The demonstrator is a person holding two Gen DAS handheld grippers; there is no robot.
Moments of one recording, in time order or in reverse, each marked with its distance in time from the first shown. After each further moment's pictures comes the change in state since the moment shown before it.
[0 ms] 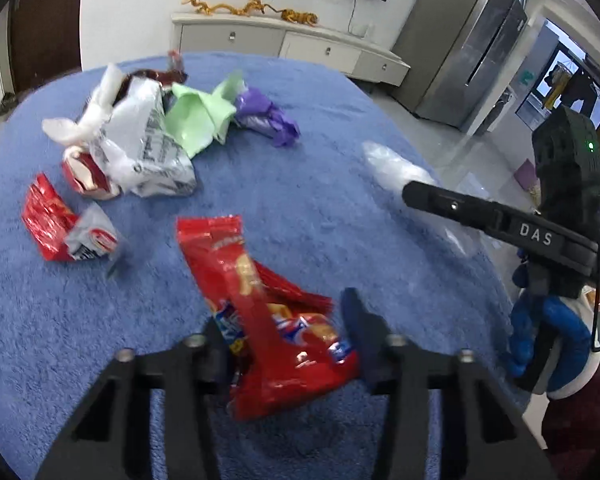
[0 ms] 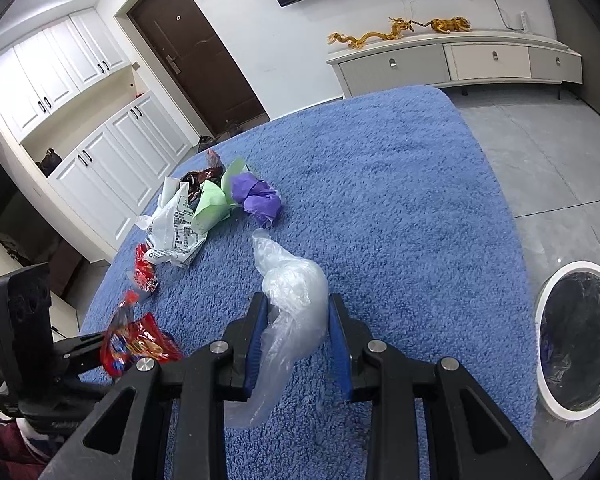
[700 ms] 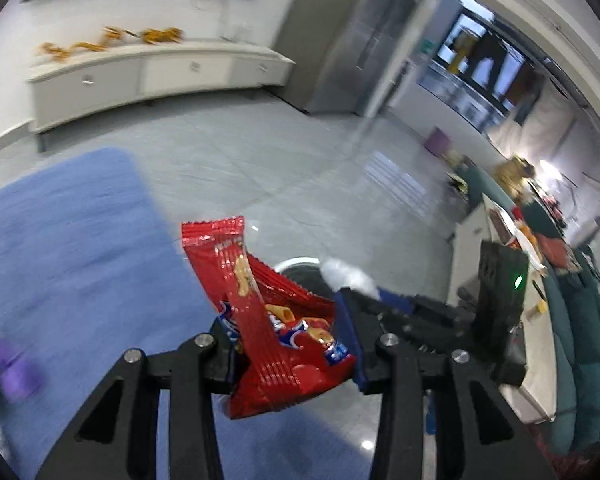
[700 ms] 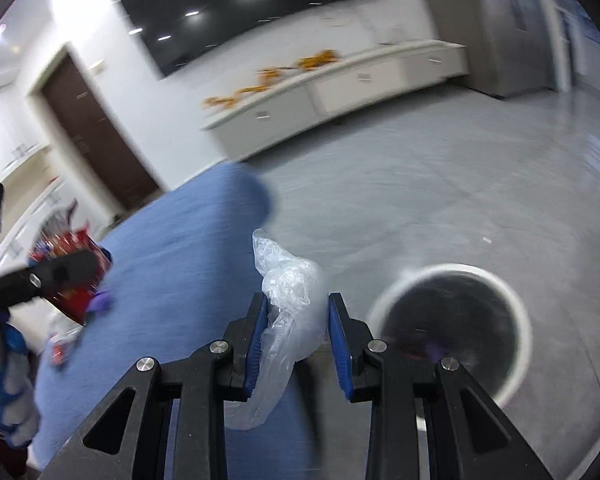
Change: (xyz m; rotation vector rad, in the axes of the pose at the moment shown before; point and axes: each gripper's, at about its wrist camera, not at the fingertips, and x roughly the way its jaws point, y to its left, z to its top) left arm 0.100 -0.213 0.163 0.251 0.036 -0.320; right arm -0.110 -0.185 -0.005 0.260 -0.195 -0.306
